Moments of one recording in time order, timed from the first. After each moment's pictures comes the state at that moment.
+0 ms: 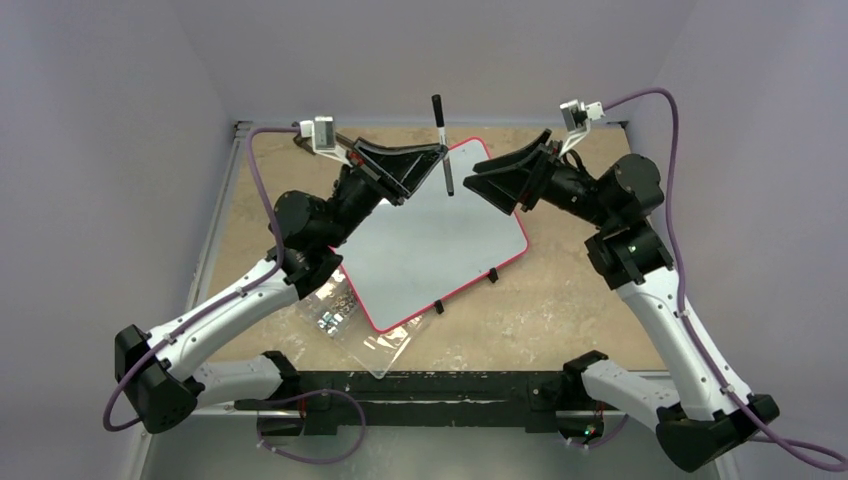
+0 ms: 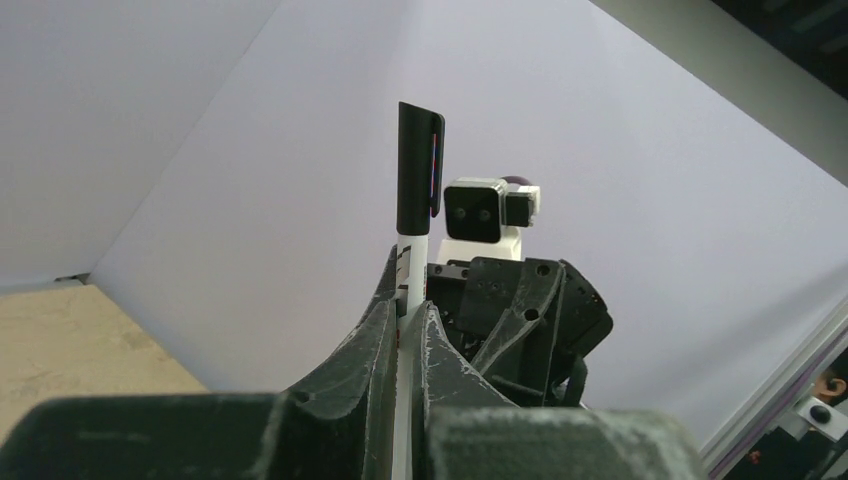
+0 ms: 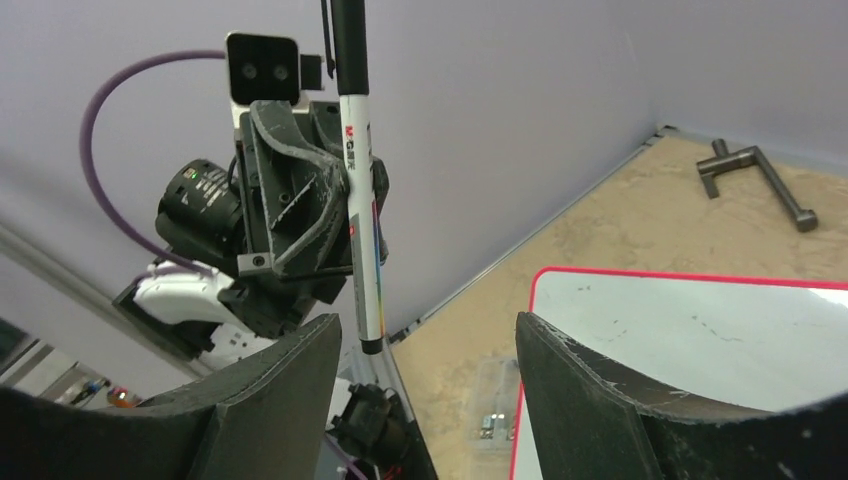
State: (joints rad) left arm -0.80 1.15 1.05 0.66 0.08 -0.85; right arm 0.40 1.00 1.21 0.01 -0.65 0.71
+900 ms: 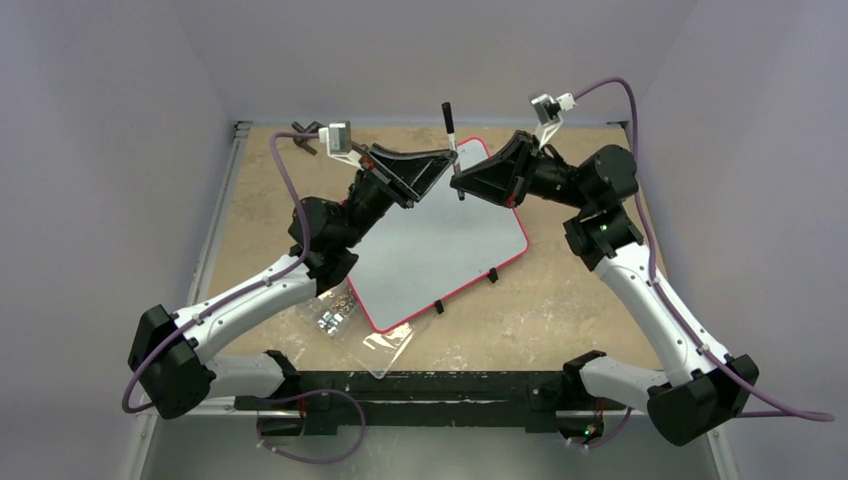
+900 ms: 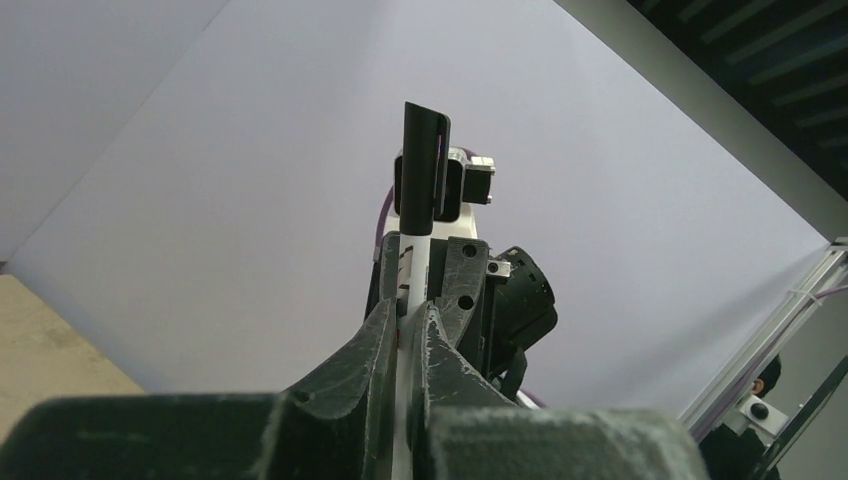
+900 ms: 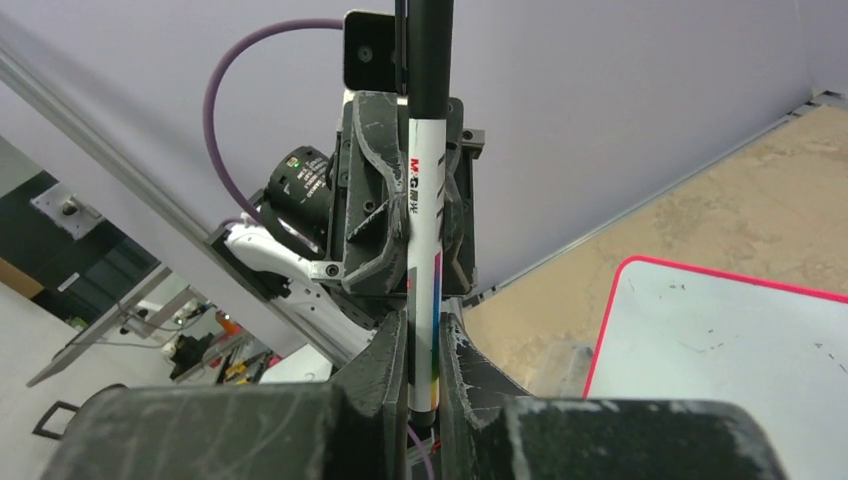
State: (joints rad) left arm -0.79 1.25 0.98 0.89 0.10 -0.99; right arm 0.40 1.14 1.17 0.34 -0.91 0.89
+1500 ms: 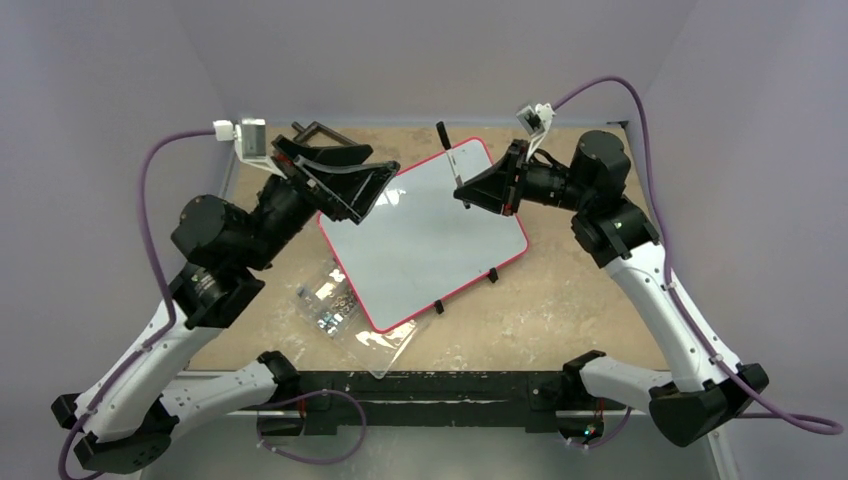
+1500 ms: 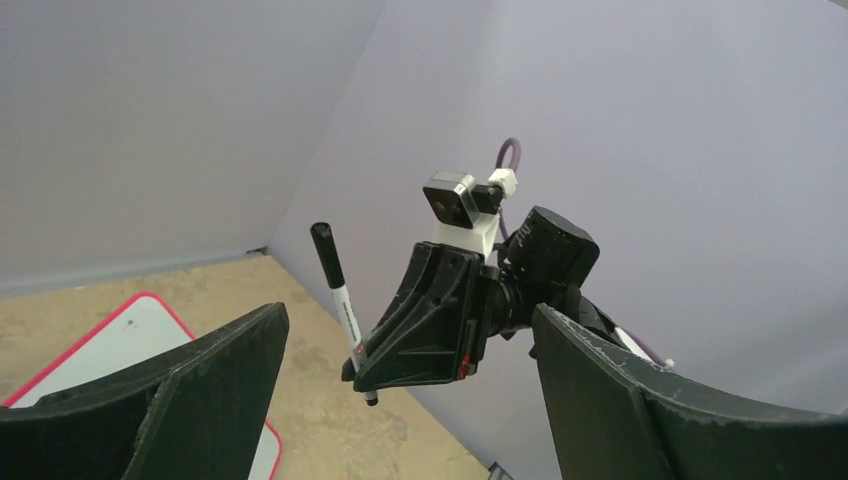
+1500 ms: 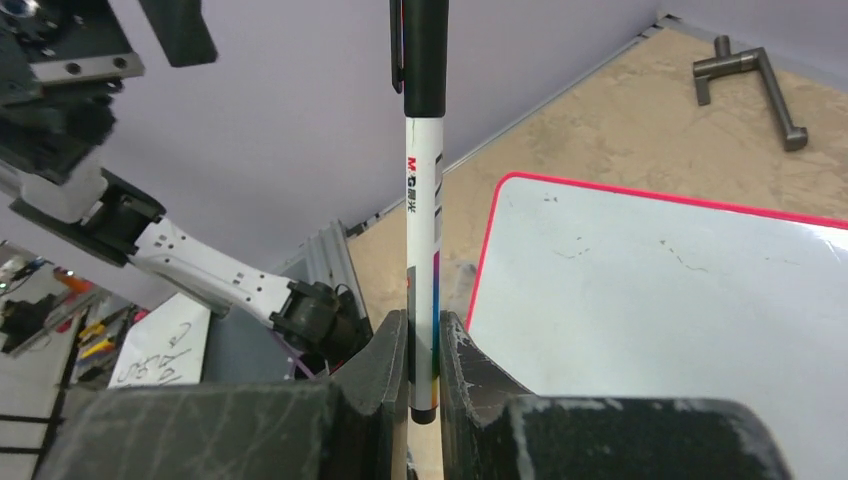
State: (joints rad) left arm -0.78 0.88 1.22 0.06 0.03 -0.60; right arm 0.41 1.13 1.28 -0.18 -0.82 0.47
